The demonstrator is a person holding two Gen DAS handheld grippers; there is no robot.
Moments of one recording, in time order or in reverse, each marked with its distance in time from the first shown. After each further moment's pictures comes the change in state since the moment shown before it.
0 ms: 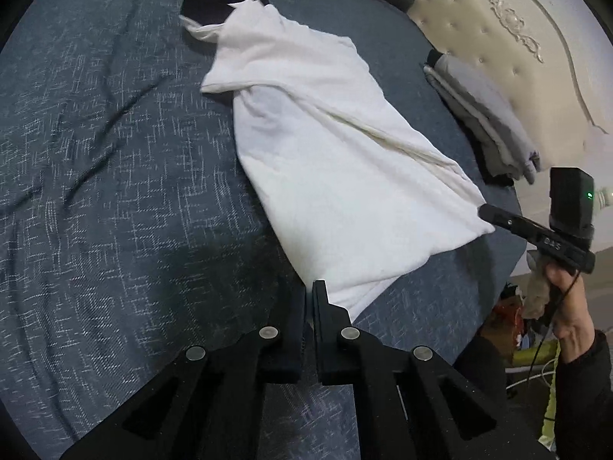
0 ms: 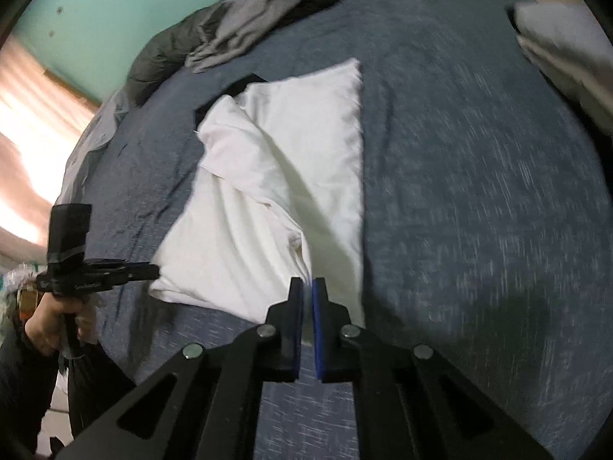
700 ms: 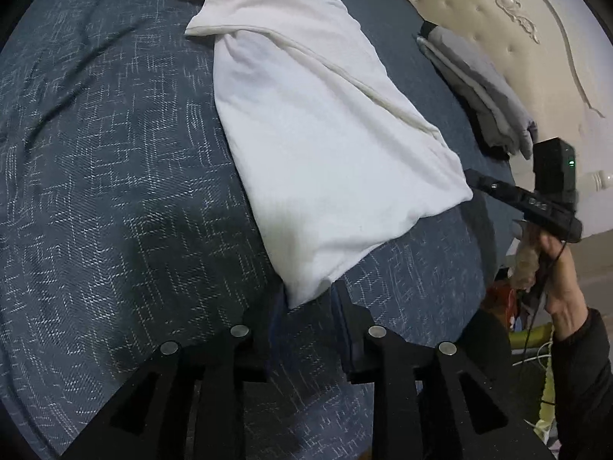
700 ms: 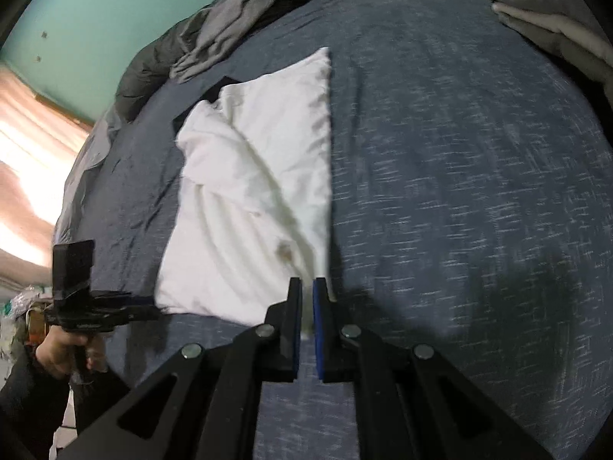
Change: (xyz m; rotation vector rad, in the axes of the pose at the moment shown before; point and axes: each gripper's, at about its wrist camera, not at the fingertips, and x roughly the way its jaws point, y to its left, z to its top) left arm 0.034 -0.019 -0.024 0.006 0.060 -0.057; right arm 0.004 -0.014 -0.004 0.041 -0.013 0.027
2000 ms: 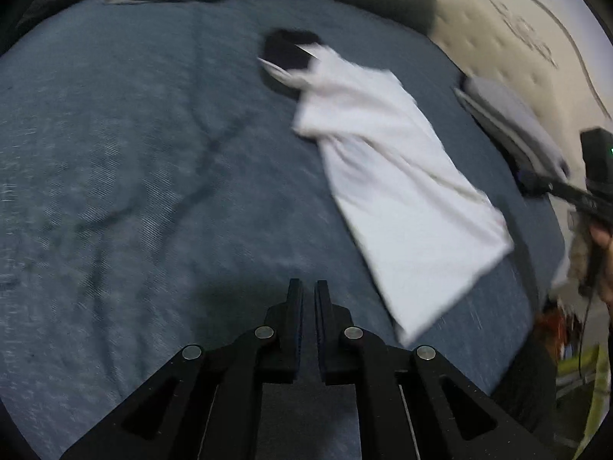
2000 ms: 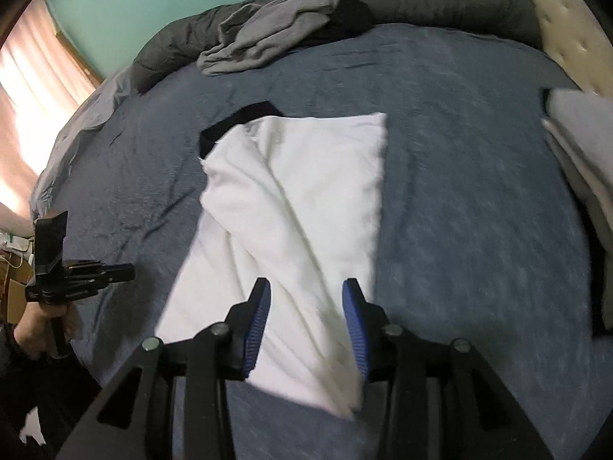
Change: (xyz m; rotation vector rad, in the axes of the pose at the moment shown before) left arm -0.079 0.065 0.014 0.002 -0.239 0.227; right arm 0.013 0.086 0.071 -0.232 -0.023 -0.109
